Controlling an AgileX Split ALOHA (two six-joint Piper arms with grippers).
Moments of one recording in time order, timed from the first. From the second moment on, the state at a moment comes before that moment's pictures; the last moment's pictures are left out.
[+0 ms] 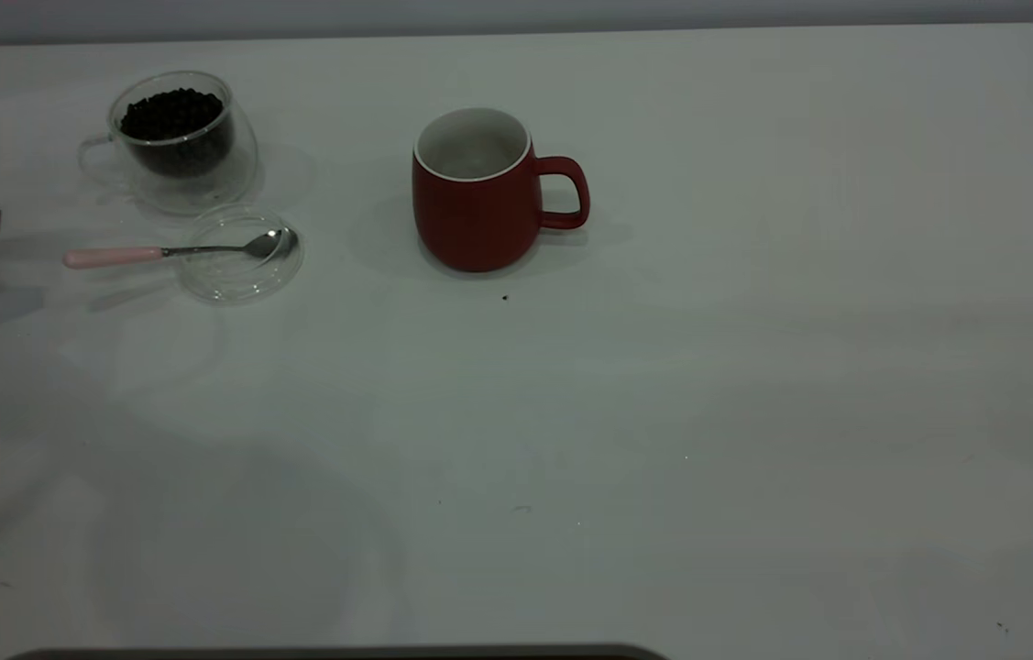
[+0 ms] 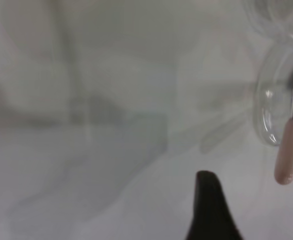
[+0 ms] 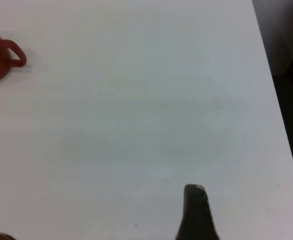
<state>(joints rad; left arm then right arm) 0.51 2.42 -1.35 -0.99 0.84 0.99 -0.01 0.03 -0.48 0.03 1.14 0.01</state>
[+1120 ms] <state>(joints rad) 0.37 2.53 -1.35 -1.18 0.86 1.07 -0.01 0.03 -0.48 0.03 1.14 0.01</state>
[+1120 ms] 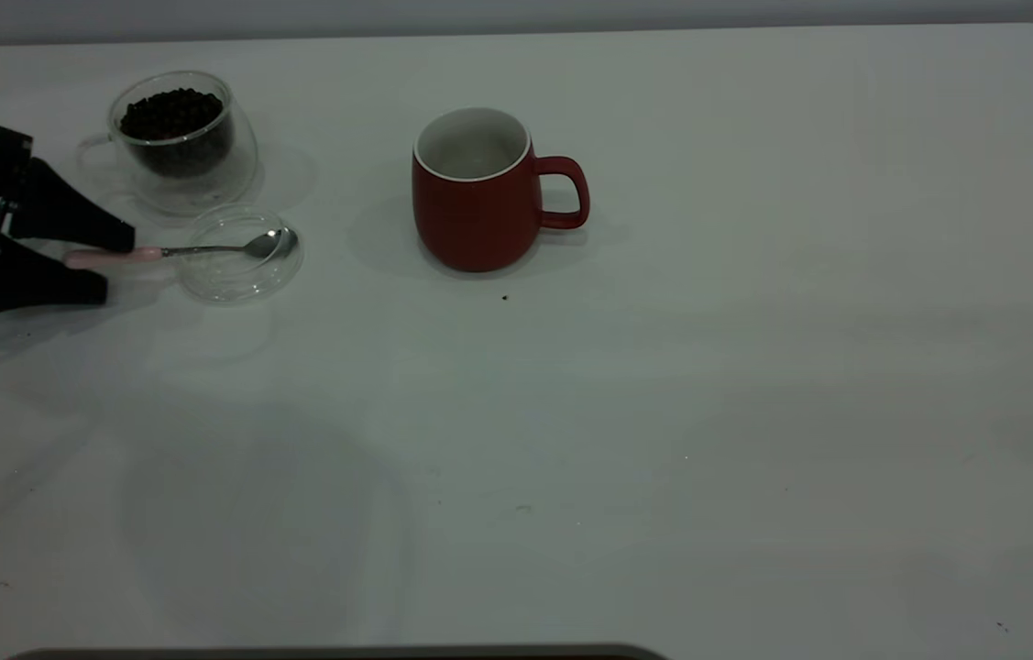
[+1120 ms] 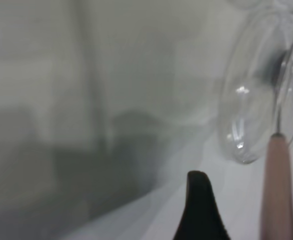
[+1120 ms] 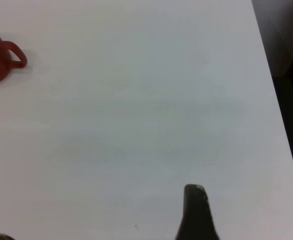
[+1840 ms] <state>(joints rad) 0.37 2.53 -1.35 -1.18 0.86 1.07 -0.01 0.03 -0.48 0.03 1.14 0.01</state>
